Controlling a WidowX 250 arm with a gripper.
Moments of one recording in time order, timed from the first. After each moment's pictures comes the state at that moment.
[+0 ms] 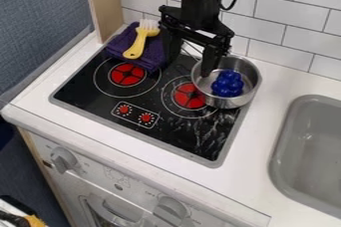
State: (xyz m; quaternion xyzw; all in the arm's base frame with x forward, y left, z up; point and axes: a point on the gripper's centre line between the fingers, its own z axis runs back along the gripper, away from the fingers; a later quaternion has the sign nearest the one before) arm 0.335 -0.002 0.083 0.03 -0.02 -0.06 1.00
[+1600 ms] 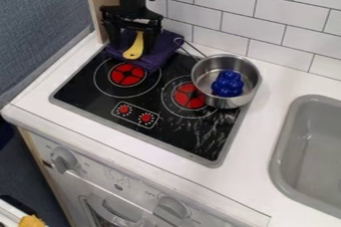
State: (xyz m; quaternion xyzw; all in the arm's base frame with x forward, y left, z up) arm 0.389 0.144 0.027 0.04 0.00 0.14 0.99
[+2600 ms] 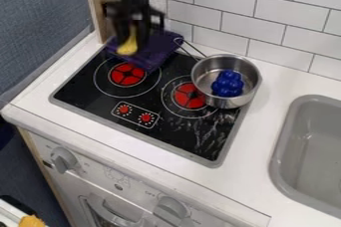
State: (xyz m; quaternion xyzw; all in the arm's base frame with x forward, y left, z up) arm 0.377 0.131 0.065 0.06 -0.04 0.12 0.99
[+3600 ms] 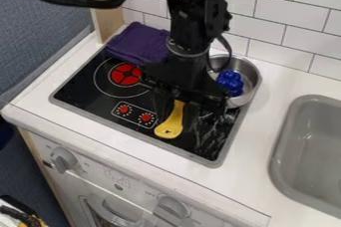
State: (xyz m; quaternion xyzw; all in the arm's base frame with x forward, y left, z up) arm 0.251 -0.030 0.062 0.04 -0.01 0.05 1.00
